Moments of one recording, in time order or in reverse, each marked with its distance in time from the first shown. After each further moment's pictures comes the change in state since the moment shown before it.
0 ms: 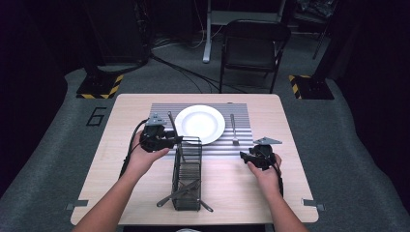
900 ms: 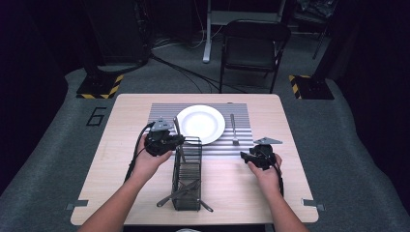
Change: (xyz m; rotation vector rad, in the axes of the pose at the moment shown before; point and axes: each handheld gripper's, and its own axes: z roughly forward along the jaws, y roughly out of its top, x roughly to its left) left arm -0.018 -0.003 0.004 -0.016 0.018 0.058; right arm -0.003 -0.001 0.002 0.006 0.001 0.009
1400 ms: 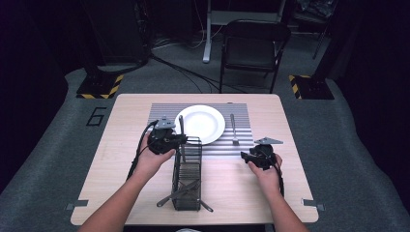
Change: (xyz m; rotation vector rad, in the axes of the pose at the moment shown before) left arm -0.003 0.009 0.003 0.021 -0.025 0.001; right arm -0.003 -0.001 0.000 0.002 0.003 -0.003
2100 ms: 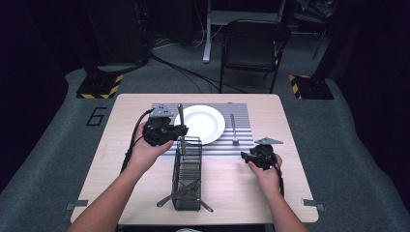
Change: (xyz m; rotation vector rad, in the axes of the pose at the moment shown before) left arm -0.014 0.045 -0.041 -0.025 -0.021 0.027; right arm 0.000 -0.001 0.000 -0.001 -0.002 0.016
